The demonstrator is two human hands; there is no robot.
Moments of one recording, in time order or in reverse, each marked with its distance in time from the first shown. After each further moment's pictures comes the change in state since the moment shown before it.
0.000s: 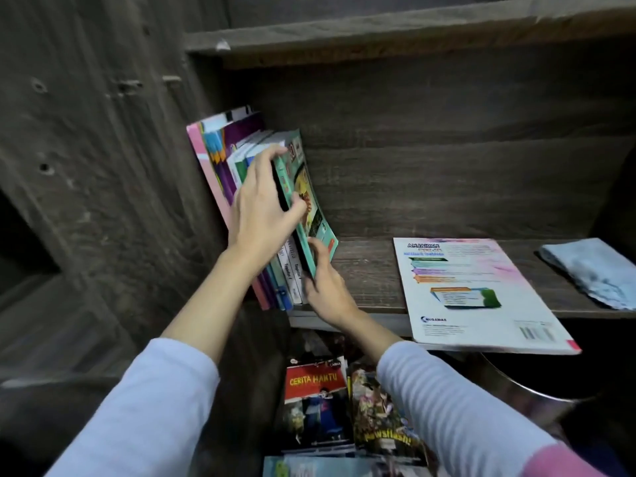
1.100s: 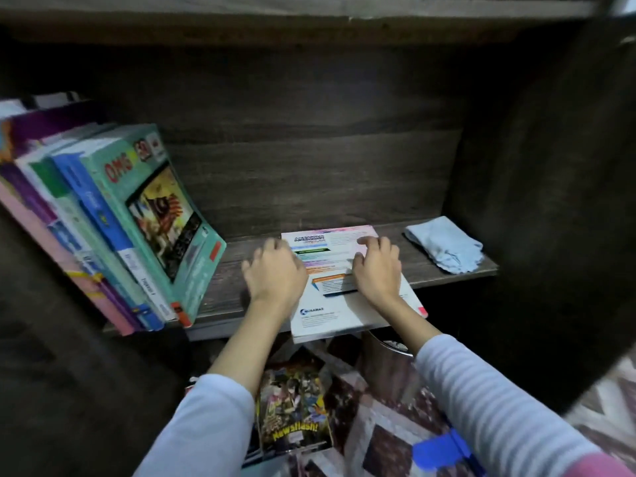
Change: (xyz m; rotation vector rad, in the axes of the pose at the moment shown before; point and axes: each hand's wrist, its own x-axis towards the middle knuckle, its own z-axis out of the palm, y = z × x) left_hand -0.066 0.110 0.154 0.310 -0.536 -0.261; right_hand -0.063 0.117 -0.181 -0.504 0.495 0.478
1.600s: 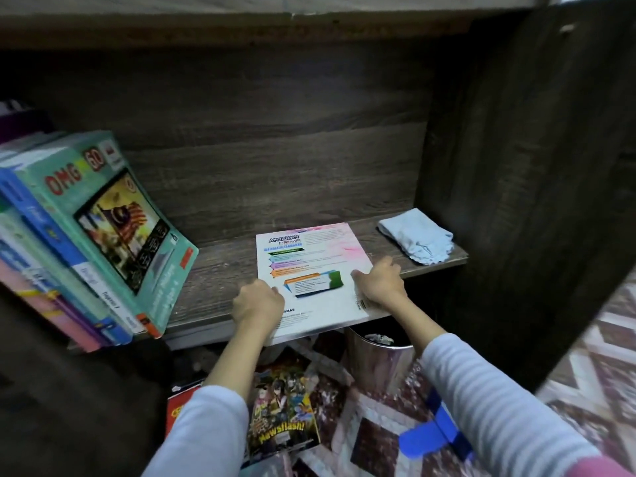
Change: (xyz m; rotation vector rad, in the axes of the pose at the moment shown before) left_hand -0.010 0.009 0.041 -0.126 -0.351 -0.302; right_hand -0.001 0.050 -0.029 0.093 -0.296 0.453
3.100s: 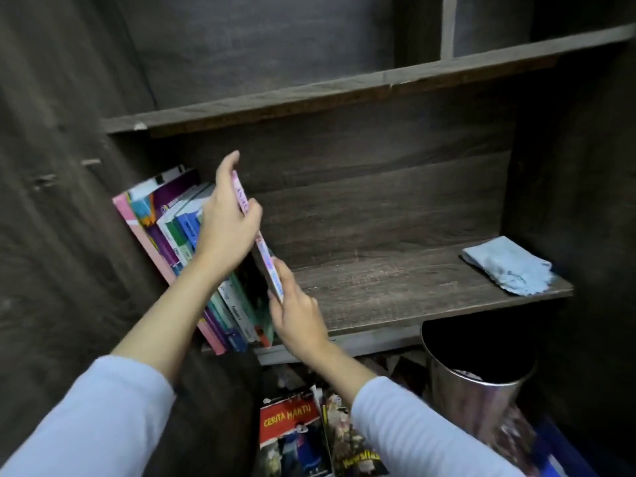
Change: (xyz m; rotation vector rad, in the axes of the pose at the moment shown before) left_hand -0.019 -0.051 -0.223 -0.348 0.643 0.625; right_hand -0.148 -0.150 0.126 0.228 0.021 -1.014
